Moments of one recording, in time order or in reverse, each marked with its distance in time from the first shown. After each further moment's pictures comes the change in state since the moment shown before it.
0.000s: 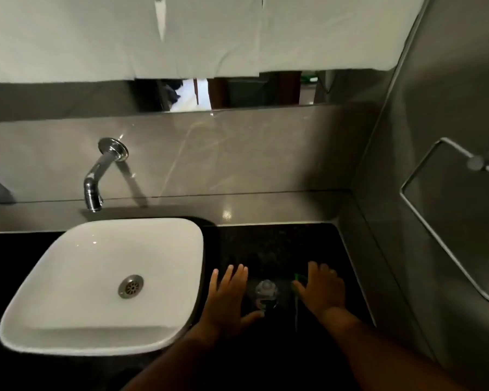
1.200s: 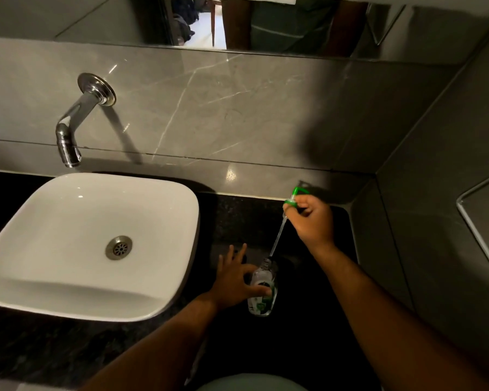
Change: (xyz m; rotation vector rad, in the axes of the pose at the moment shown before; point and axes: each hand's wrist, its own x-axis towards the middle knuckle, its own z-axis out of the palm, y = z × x) left_hand 0.037 0.003 0.045 -0.641 -0.325 -0.283; right_hand 0.090 -0.058 -0.051 1.064 0.192 -0.130
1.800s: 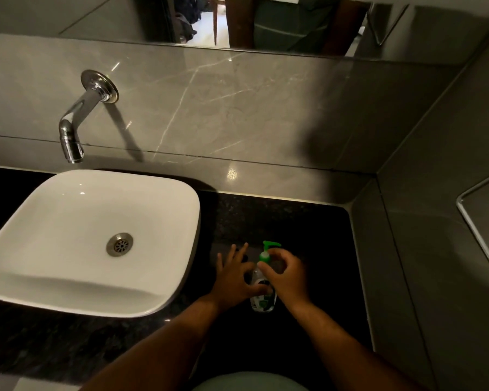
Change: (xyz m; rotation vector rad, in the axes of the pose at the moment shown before) left_hand -0.006 0.009 0.009 0.085 0.129 -0.009; right_hand -0.100 0.060 0.027 -0.070 -0.220 0.197
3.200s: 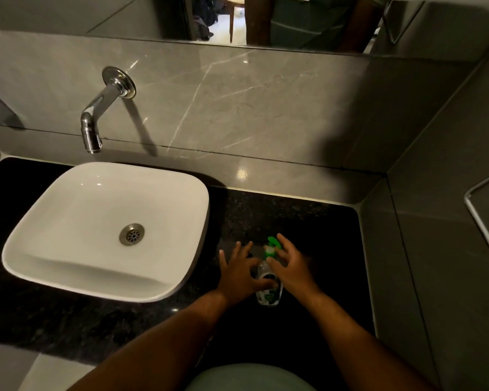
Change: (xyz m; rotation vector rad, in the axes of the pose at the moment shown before) left_hand -0.005 0.003 0.009 0.083 0.075 -0.090; right_hand 0.012 0.015 -0.002 0.168 -0.237 0.021
